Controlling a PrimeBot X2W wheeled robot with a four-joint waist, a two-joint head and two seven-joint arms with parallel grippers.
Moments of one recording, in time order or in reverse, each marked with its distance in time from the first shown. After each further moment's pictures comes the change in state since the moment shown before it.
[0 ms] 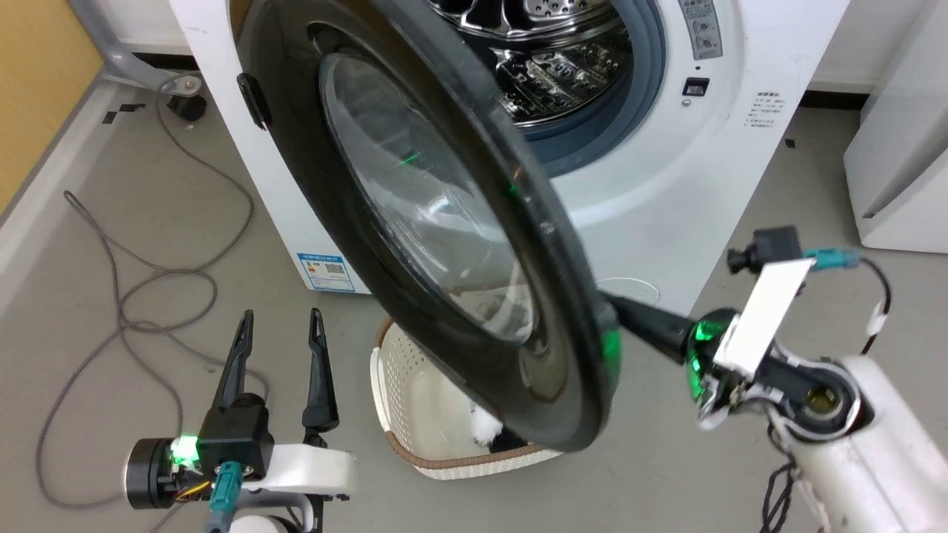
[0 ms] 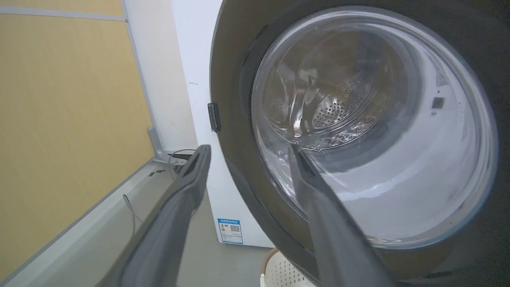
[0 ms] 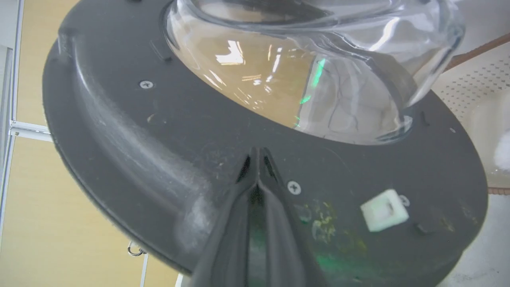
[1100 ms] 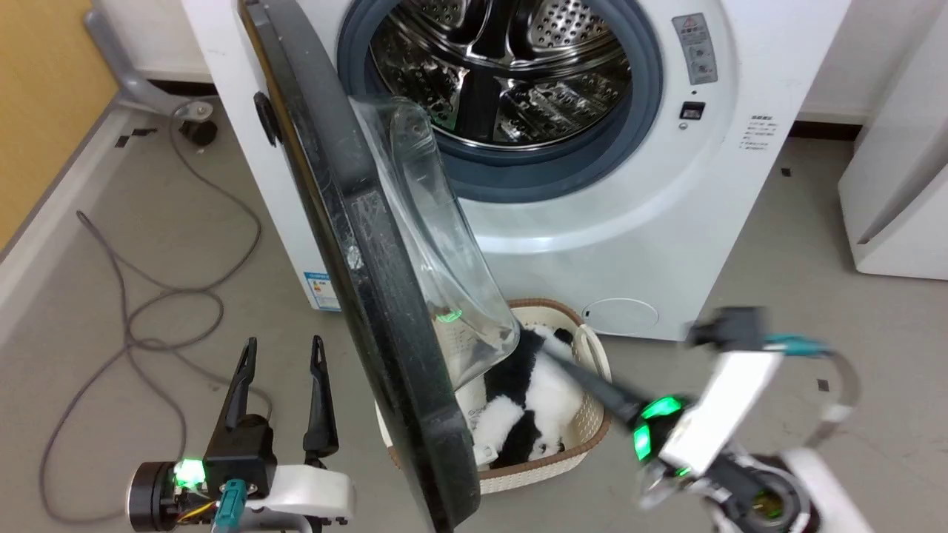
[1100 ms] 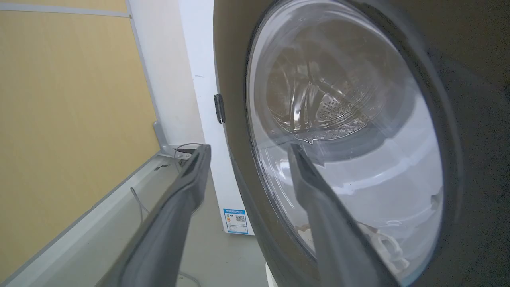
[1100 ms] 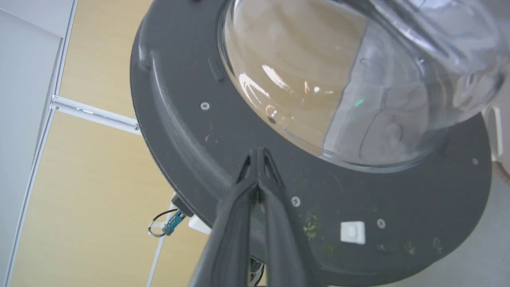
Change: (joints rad) left arm 0.039 0.009 -0.005 0.028 0.006 0.002 0.000; right arm 0.263 0.115 0.044 -0.296 -0.111 0.000 -0.159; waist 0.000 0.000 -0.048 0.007
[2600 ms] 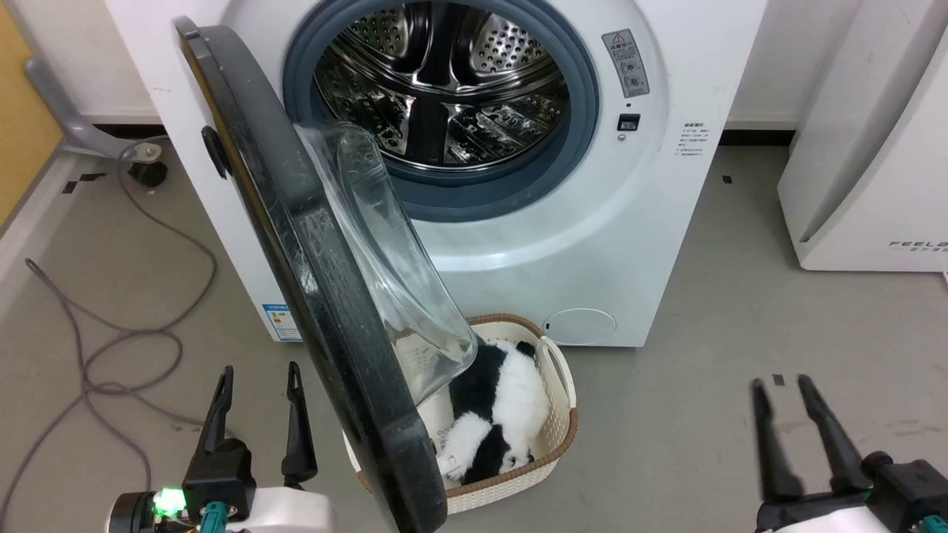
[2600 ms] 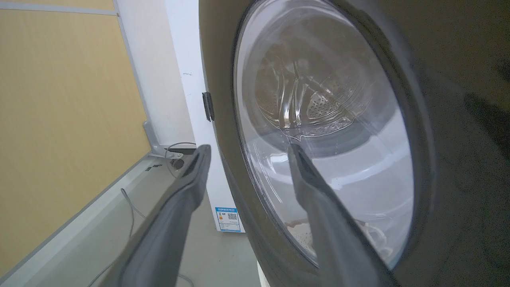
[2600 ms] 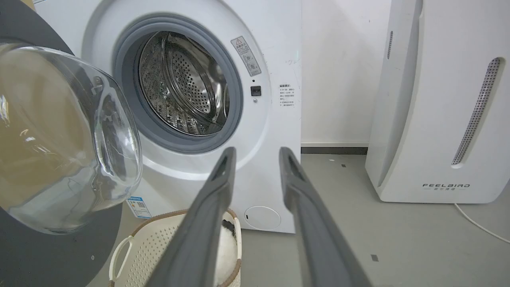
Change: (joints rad) left arm 0.058 0.010 0.039 -0.004 -0.007 0.007 0.000; right arm 0.332 0.036 -0.382 -0.029 -1.341 0.000 -0.765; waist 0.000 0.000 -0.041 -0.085
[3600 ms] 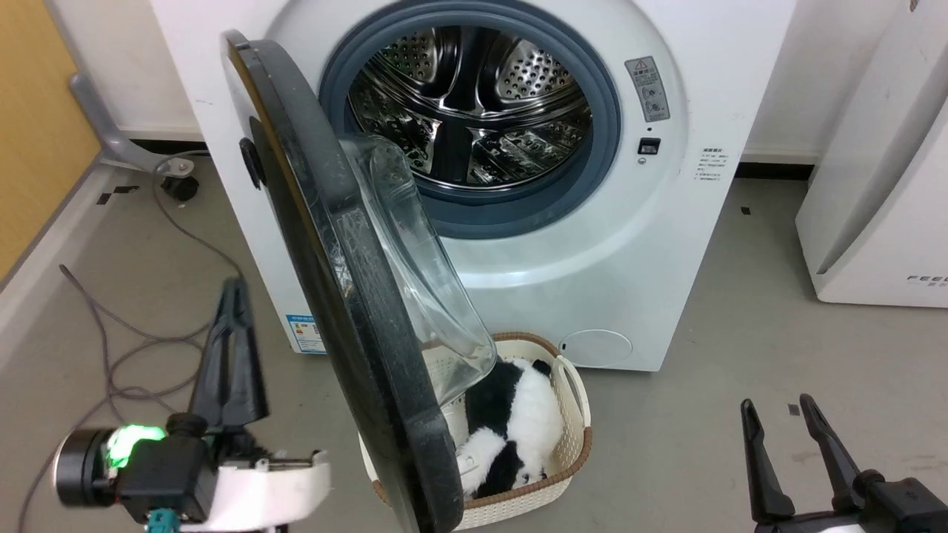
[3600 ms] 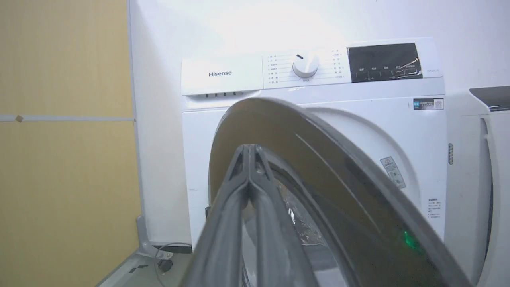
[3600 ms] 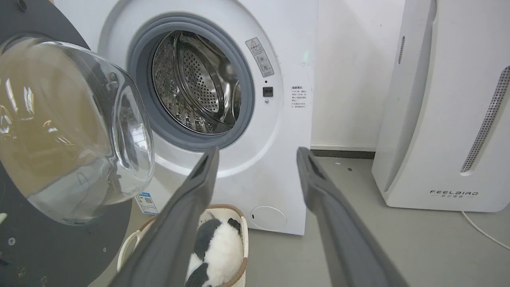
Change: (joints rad) left arm -0.019 0.021 -0.002 -0.313 0.001 -0.058 -0.001; right arm 0.039 0.031 -0.019 -0.002 -0.046 0.000 0.000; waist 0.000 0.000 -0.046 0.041
